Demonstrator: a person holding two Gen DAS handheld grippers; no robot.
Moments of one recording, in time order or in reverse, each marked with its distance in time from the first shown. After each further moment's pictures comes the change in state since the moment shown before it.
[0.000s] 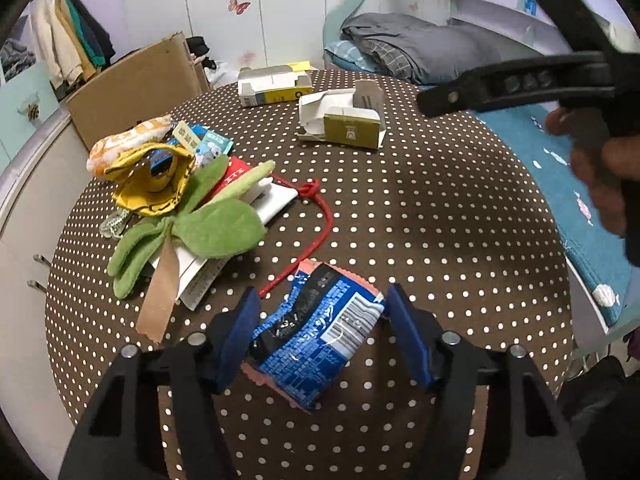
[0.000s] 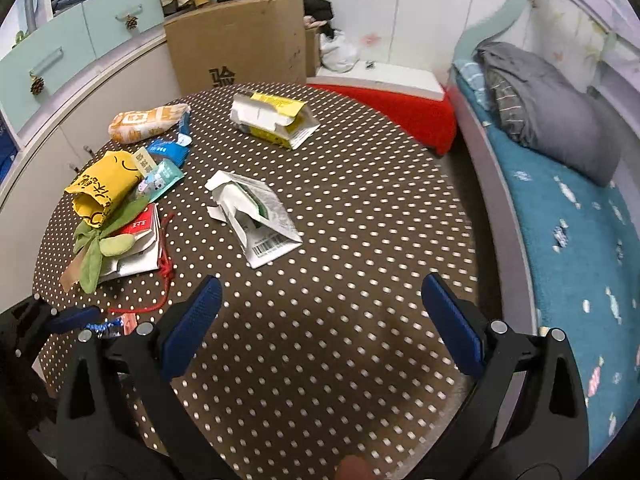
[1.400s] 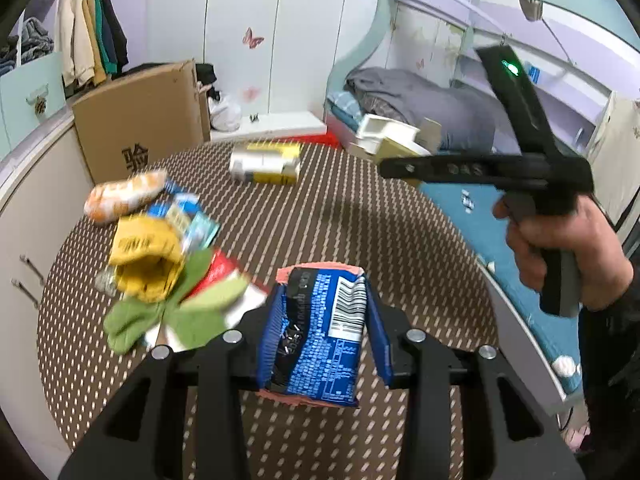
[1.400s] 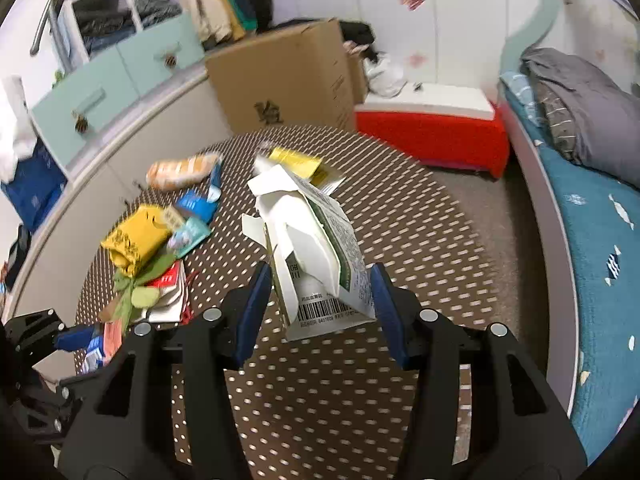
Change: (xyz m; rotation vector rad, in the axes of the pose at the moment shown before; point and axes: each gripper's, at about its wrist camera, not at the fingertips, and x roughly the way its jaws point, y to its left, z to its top) left arm -0.045 -0.012 0.062 -0.135 -0.169 -0.085; right arm -0.008 -0.060 0.039 0.017 -0.104 0.242
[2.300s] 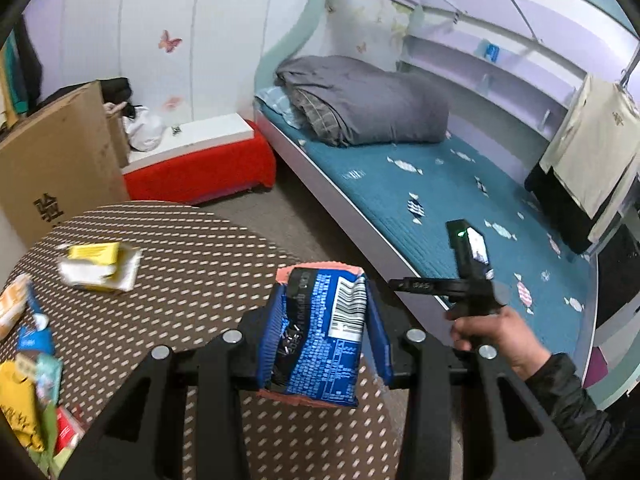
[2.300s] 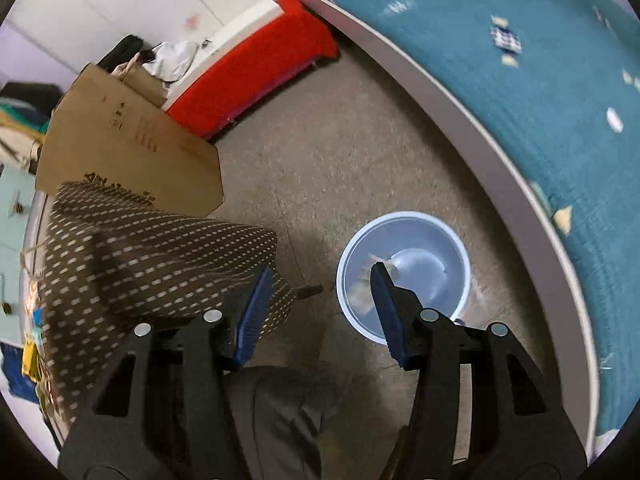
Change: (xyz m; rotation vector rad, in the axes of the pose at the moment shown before) left arm 0.133 -0.140 0.113 0.111 0.068 -0.164; right arm 0.064 -0.321 -0.125 0.702 0.172 -0.173
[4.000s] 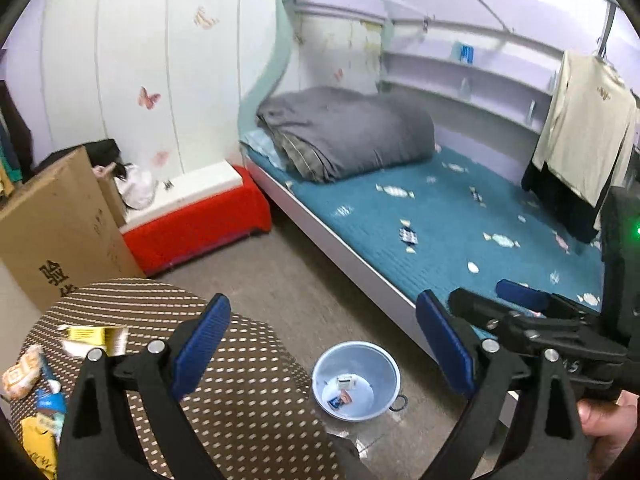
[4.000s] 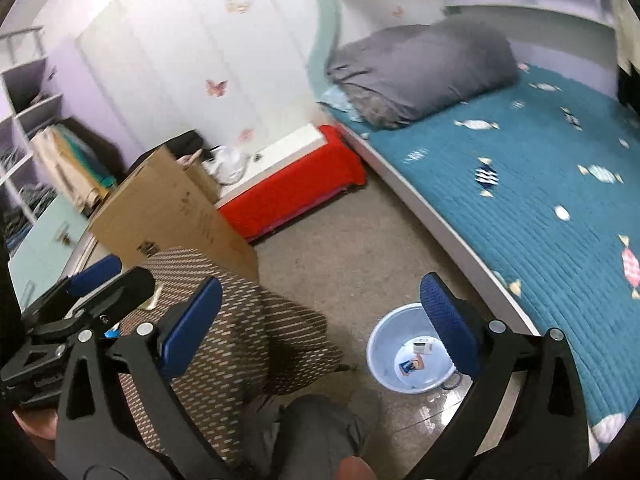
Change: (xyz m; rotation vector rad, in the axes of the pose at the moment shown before) left arm -0.021 -0.065 0.037 0.126 -0.143 0.057; right arm -0.218 0.093 -0.068 -0.125 -0.463 0.049
